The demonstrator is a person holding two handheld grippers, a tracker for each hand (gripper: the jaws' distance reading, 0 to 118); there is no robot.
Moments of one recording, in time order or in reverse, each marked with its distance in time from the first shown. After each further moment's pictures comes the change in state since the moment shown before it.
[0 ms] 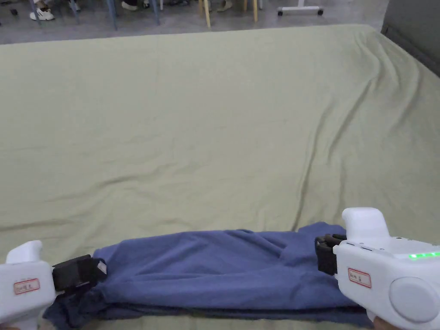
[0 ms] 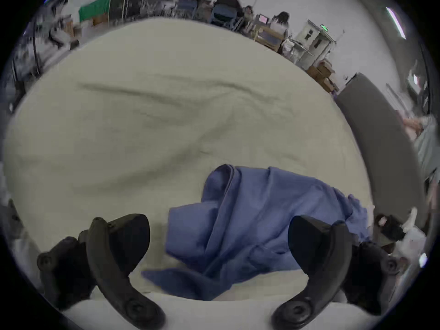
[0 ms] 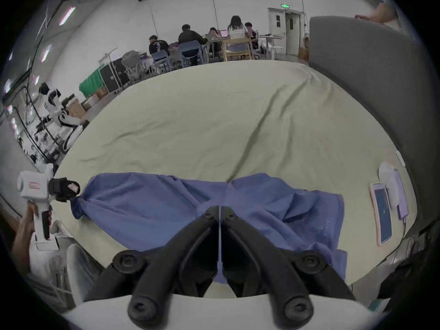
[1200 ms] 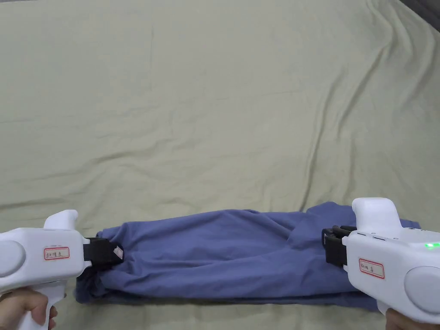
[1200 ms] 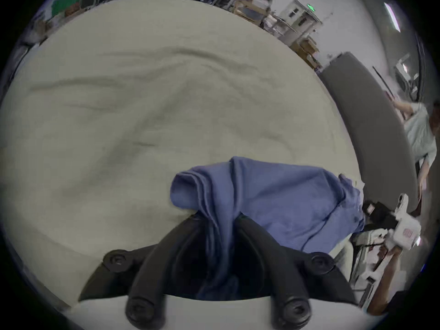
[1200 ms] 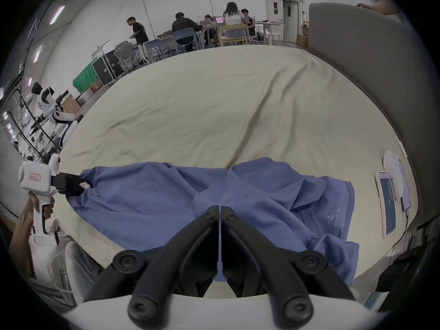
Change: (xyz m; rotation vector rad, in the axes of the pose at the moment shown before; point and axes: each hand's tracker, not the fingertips) left arm 0.032 0.021 -0.032 -0.137 -0.047 -0.185; right arm -0.002 -0.002 -0.015 -0.089 -0.020 -0.014
